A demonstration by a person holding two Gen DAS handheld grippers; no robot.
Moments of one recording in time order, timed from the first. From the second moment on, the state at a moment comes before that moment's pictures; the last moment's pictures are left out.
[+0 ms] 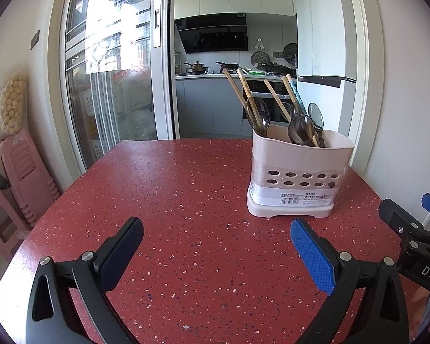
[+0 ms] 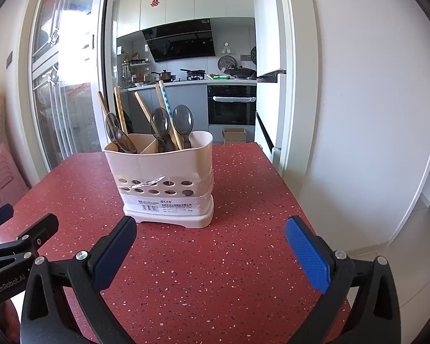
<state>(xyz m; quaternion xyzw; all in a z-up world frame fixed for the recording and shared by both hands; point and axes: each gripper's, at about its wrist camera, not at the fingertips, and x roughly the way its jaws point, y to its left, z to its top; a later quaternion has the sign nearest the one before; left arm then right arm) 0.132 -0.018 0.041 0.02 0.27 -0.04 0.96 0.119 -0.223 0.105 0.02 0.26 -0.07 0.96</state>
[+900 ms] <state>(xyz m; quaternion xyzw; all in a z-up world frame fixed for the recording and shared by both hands) 0.132 -0.016 0.042 0.02 0.27 -0.03 0.96 0.120 -0.221 0.105 0.02 0.26 -0.07 0.96</state>
